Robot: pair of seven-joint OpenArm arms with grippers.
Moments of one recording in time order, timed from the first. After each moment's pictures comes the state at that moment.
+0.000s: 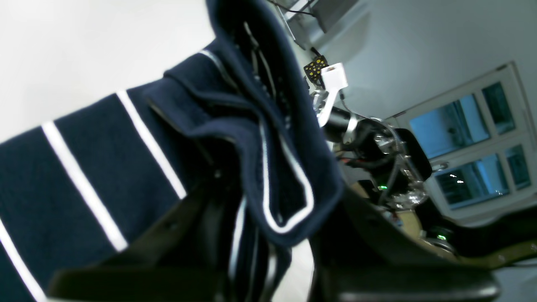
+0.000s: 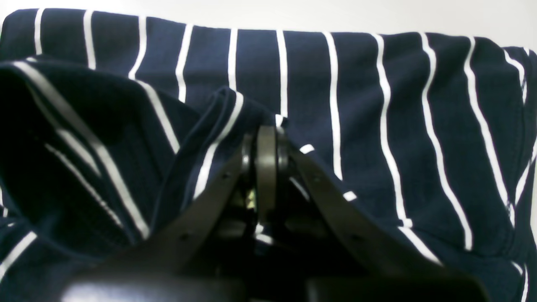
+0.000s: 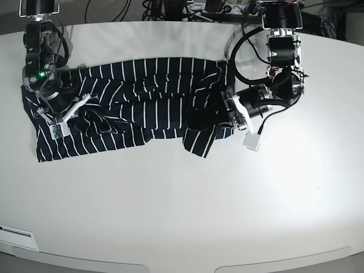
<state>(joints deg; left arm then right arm) 1.7 -6.0 -7.9 89.6 -78.7 -34.0 68.9 -11.9 21.6 5.0 90.6 18.3 22.5 -34.3</state>
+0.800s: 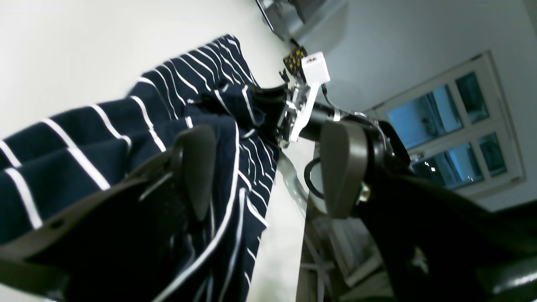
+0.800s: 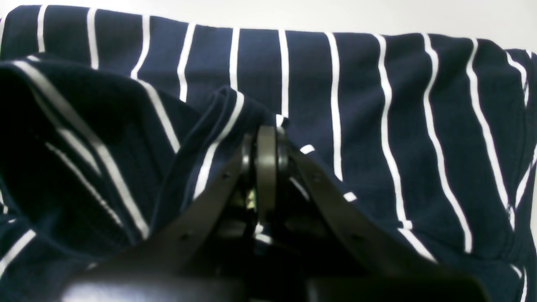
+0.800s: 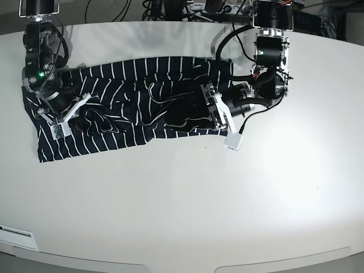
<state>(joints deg) 1.4 -4.8 -0.5 88.4 -78.3 -34.7 63.5 -11.7 21.6 5.0 90.6 18.3 24.2 -34.9</state>
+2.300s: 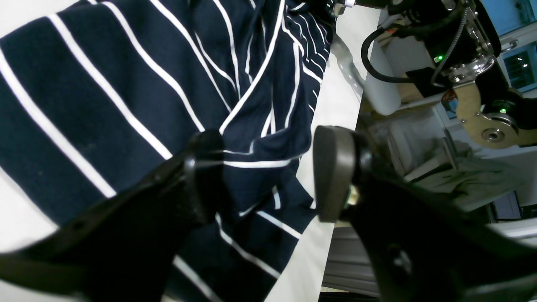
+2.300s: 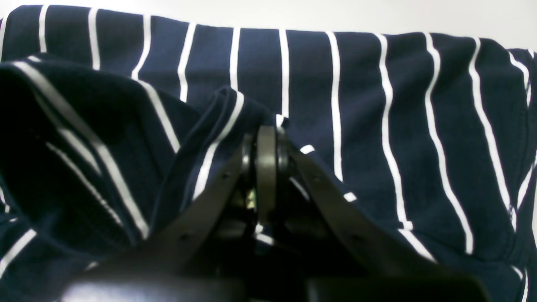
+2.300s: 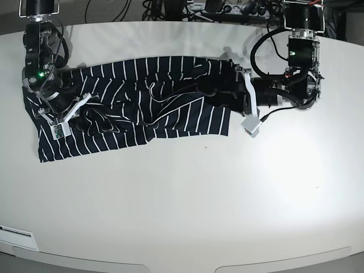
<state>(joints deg) 2.2 -18.0 -1.9 92.6 -79.9 -39.7 81.8 -11.7 21.6 5.0 90.6 18.7 24.4 -35.1</state>
